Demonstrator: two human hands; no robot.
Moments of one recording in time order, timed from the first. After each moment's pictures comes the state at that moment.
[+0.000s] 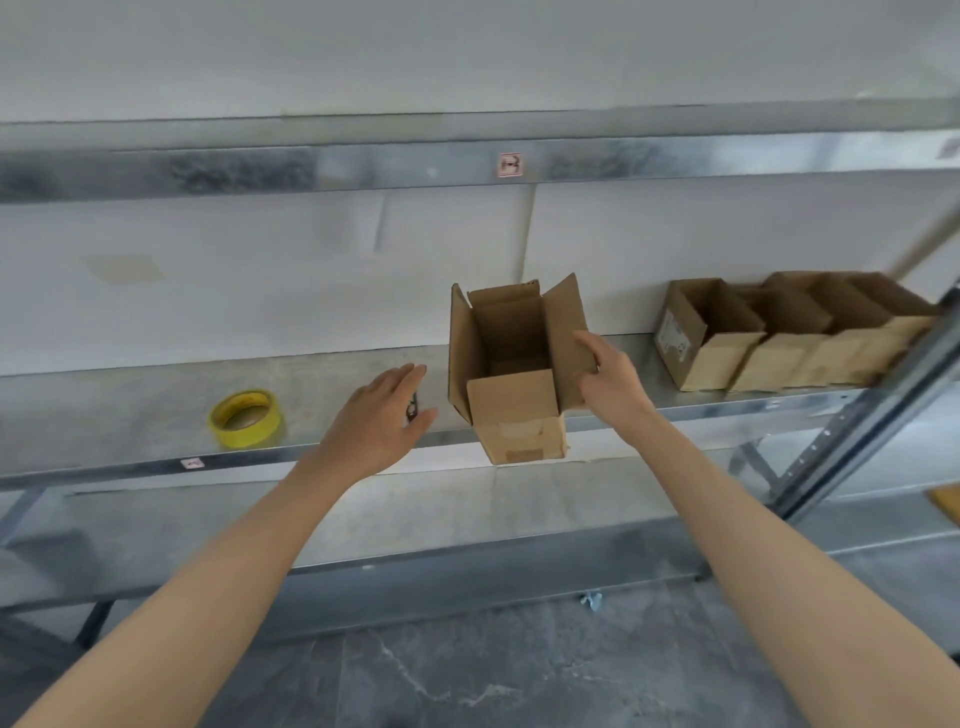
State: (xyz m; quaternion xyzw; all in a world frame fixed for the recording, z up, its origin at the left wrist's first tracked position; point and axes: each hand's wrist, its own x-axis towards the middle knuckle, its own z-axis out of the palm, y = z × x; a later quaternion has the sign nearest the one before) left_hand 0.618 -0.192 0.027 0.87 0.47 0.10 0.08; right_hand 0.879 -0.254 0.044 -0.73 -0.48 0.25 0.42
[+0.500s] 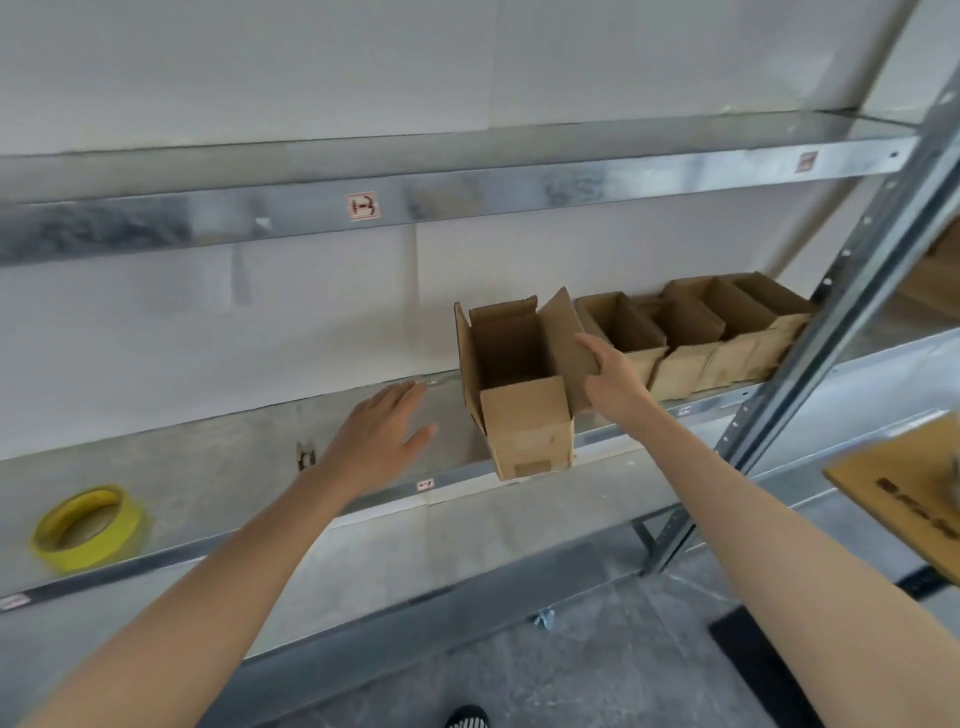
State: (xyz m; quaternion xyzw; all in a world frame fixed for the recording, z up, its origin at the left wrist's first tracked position) left_hand 0.744 -0.137 0.019 0.93 0.36 0.07 0.08; right_hand 1.006 -0.244 0.046 -0.79 -0.42 0.20 0.40
